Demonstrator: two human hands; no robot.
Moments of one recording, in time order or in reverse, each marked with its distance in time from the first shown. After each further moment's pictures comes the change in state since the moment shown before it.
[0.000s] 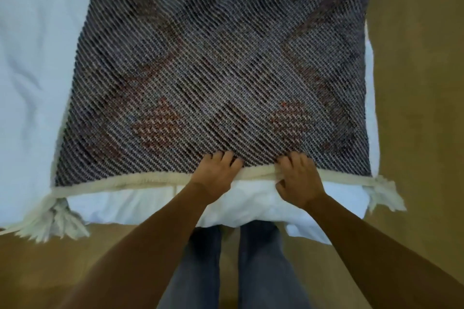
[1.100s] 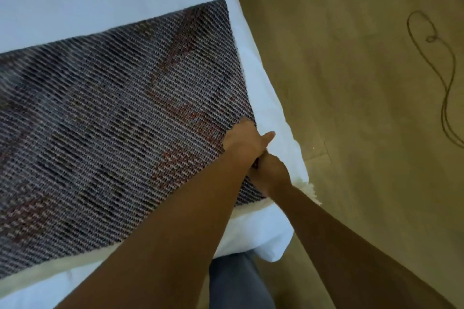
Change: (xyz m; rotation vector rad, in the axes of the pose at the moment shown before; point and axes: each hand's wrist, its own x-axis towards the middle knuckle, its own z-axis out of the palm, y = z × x) left_hand 0.275 0.203 -0.115 -0.650 -0.178 -0.445; right_hand 0.005 0.181 -0.011 0.725 -0.144 0.604
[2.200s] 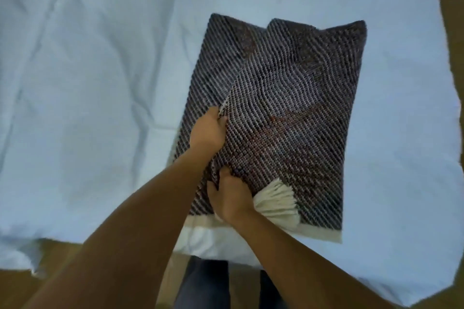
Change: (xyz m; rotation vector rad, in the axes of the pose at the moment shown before) left_hand -0.077 -0.513 -0.210 -0.432 0.414 -0.124; right_hand -0.132 -0.394 0.322 -0.217 -0.218 -0.368
